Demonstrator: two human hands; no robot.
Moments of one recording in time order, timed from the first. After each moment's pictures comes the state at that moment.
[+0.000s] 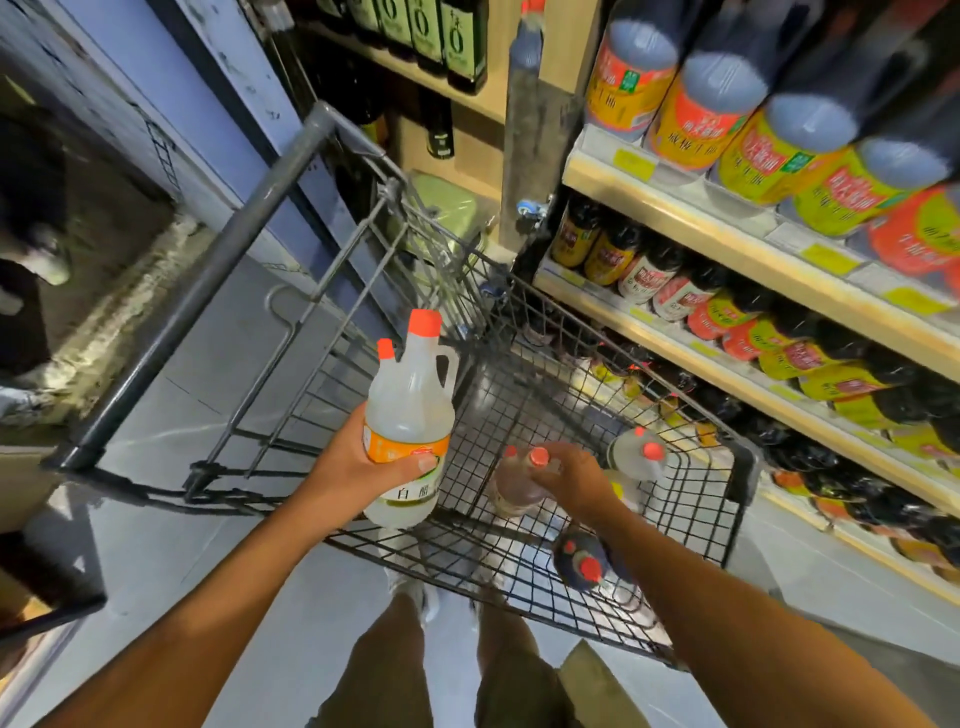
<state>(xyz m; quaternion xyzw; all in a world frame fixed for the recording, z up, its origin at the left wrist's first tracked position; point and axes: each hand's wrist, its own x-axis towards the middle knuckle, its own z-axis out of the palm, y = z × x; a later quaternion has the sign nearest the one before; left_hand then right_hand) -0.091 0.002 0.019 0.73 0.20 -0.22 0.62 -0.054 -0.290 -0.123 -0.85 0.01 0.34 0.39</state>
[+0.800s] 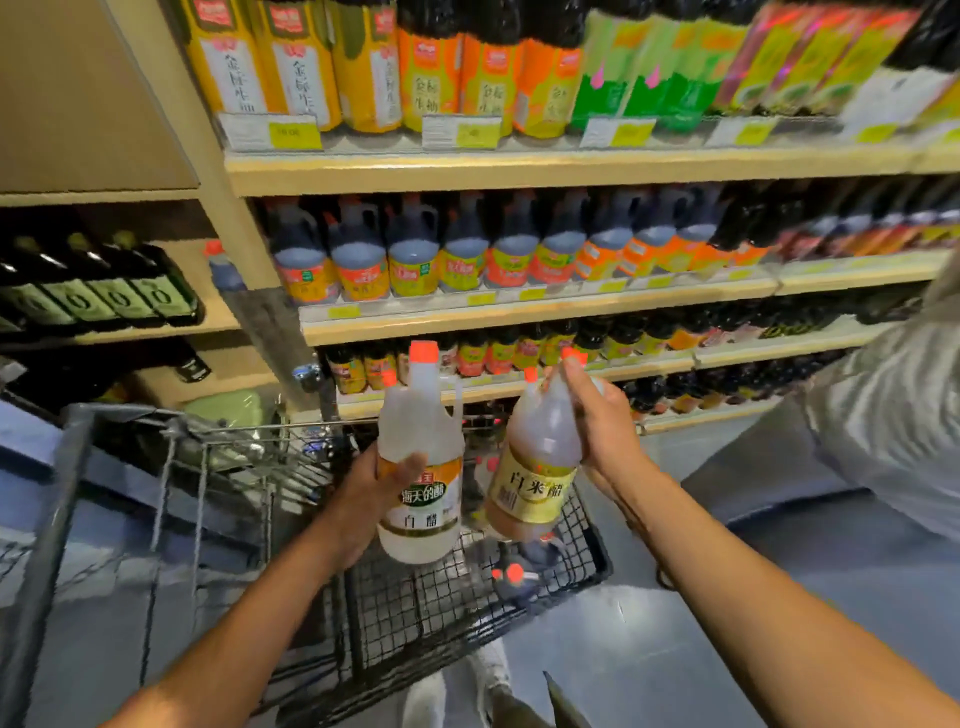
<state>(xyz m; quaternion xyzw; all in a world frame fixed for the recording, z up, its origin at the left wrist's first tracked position) -0.021 -0.112 0.132 0.63 -0.09 -0.40 0.66 -0.105 -0.368 0.170 -0.59 0.31 -0.17 0.73</state>
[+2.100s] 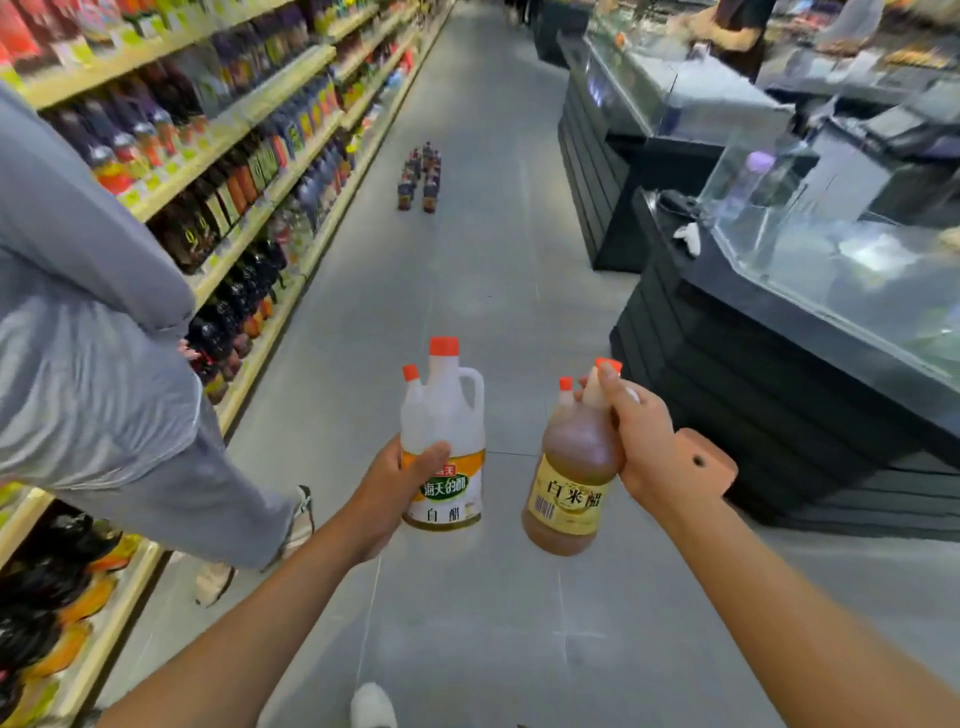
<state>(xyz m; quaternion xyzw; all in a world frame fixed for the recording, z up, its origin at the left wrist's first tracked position) -0.638 -0.486 0.189 0.40 -0.50 -0.70 0.31 -0.908 -0.444 0.239 -0.26 0.62 -0.61 0.41</state>
